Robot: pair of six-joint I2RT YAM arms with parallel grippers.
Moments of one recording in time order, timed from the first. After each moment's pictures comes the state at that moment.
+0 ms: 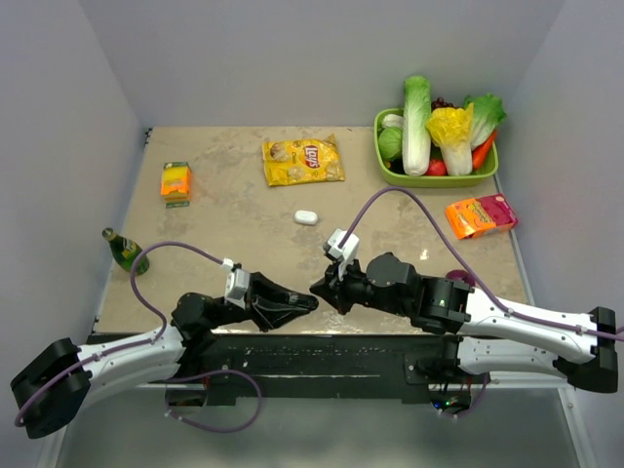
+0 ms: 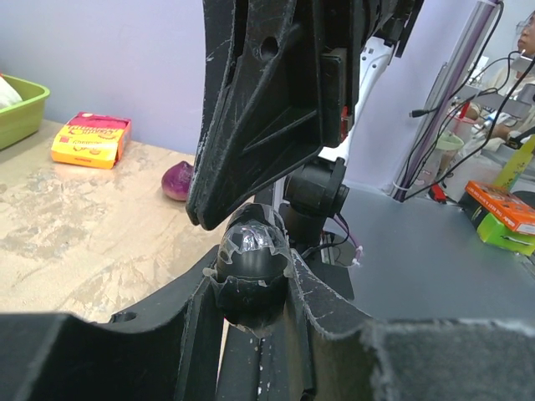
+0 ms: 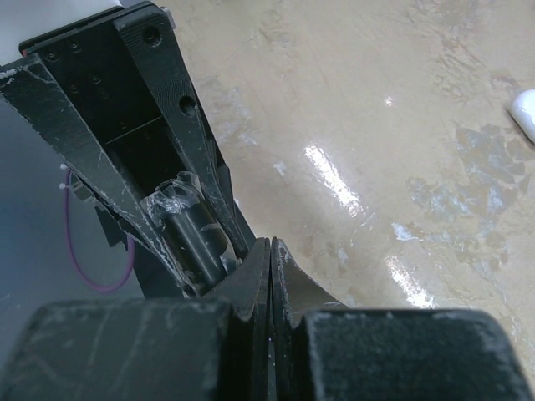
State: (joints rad) left arm -0.91 0.78 0.05 1.11 0.50 -0.42; right arm 1.24 0.95 0.86 -0.26 0.14 0.27
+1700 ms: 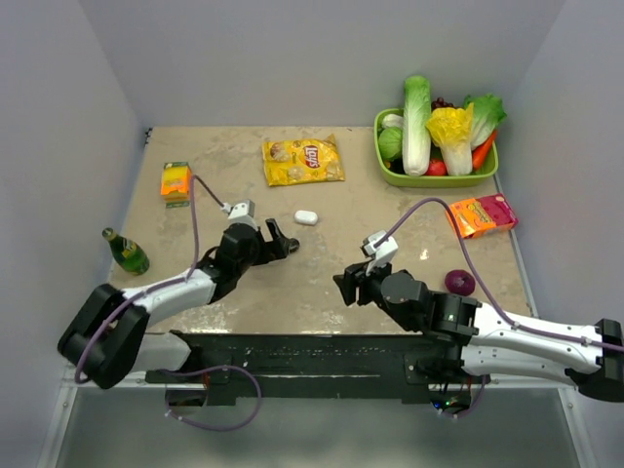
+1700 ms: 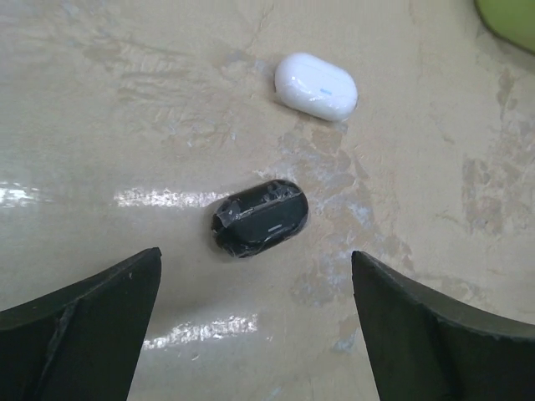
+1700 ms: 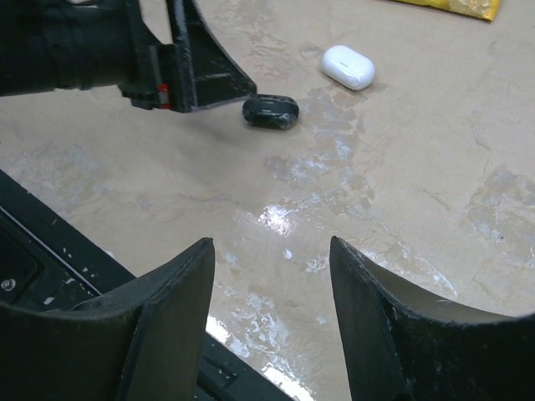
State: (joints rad) left arm -0.57 1.36 0.50 0.31 -0.16 -0.67; right arm 1.24 0.80 0.62 -0.20 0.58 0.40
